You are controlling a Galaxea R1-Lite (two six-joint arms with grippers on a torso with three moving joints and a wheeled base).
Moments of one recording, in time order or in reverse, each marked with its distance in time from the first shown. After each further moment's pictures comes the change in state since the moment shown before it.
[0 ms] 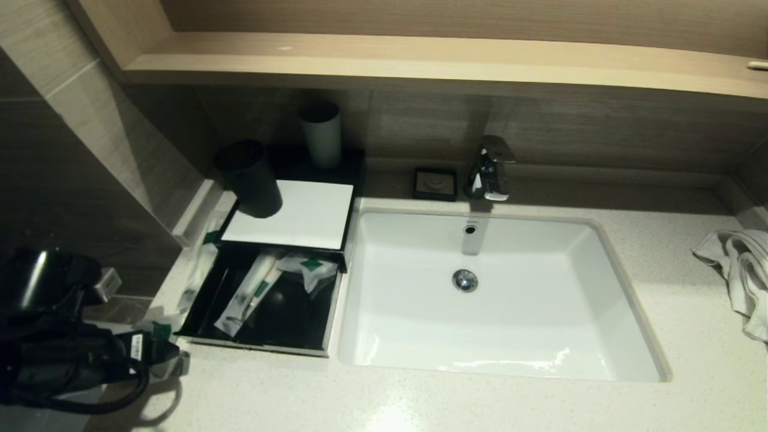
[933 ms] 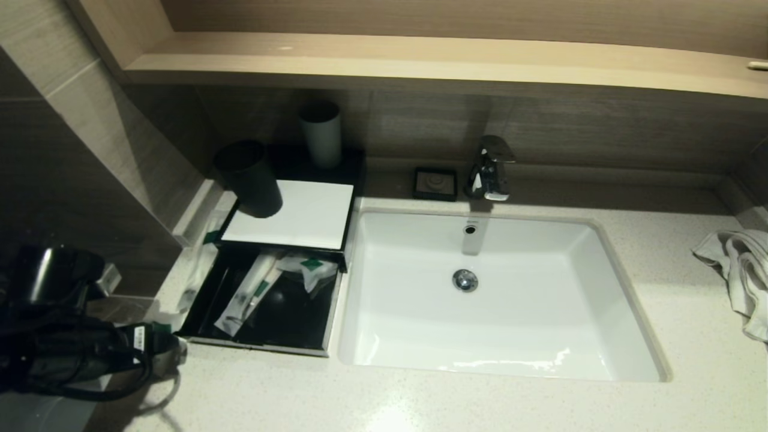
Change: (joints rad) left arm 0.037 0.061 -0.002 -0.079 -0.002 0.000; right arm 0.000 0.000 0.000 0.000 0.000 0.000
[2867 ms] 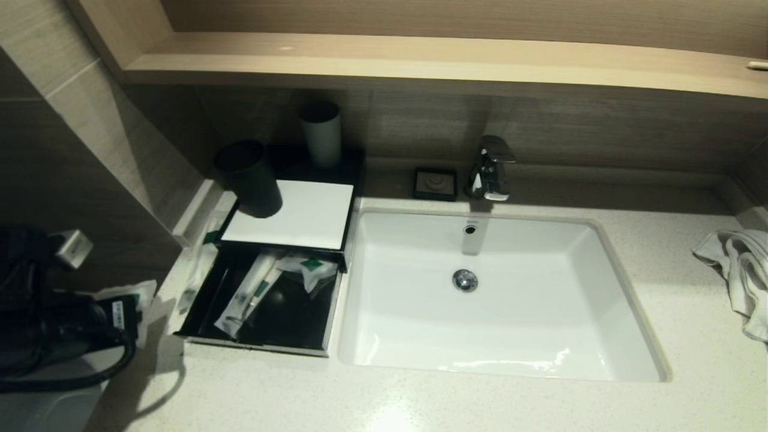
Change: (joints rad) left arm -0.002 -0.184 -0.035 0.000 -0.121 0.001; right arm 0.000 0.000 0.000 0.000 0.000 0.000
